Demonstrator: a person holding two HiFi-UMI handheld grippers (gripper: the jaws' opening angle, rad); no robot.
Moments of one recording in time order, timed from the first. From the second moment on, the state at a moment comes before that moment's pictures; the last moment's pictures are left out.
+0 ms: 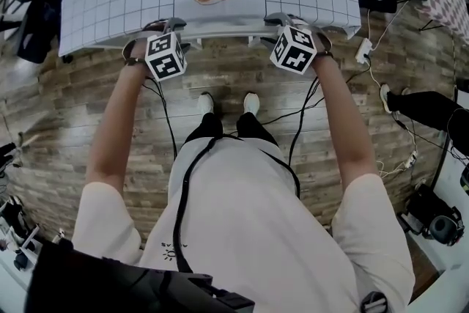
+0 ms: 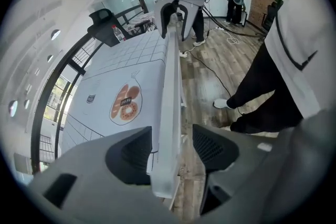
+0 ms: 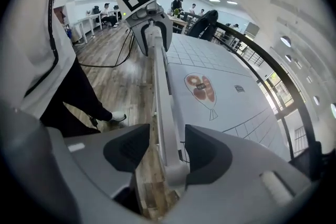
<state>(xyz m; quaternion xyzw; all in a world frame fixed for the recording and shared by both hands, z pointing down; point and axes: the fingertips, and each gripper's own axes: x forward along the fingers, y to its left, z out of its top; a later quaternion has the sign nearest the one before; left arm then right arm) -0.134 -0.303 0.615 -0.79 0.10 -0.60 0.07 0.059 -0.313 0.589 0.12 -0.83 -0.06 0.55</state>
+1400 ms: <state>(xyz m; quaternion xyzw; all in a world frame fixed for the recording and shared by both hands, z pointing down) -0.134 -0.310 0.646 -0.75 0.05 -0.65 0.08 0.055 -0.317 0.625 0.03 -0.79 -0.07 0.61</state>
